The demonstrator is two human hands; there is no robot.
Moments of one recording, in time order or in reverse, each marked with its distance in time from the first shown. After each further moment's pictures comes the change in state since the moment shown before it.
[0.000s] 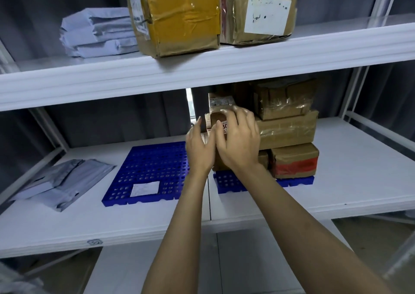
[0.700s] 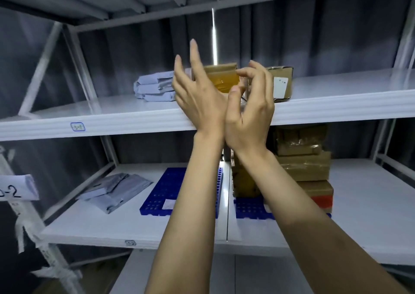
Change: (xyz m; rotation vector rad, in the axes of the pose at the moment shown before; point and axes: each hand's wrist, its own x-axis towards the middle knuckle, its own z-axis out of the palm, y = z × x) left_hand 0.008 0.226 -0.065 0.454 0.705 0.404; right_hand 0.090 -0.109 -0.138 0.755 0.356 -0.017
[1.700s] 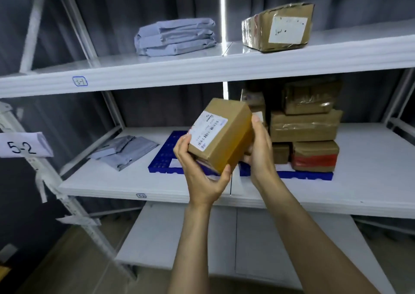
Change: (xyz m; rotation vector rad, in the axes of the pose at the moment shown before) left_hand -0.193 -0.129 -0.066 -0.510 -0.271 -0.121; right_hand -0.131 0.041 -0.054 0.396 -0.356 1.149
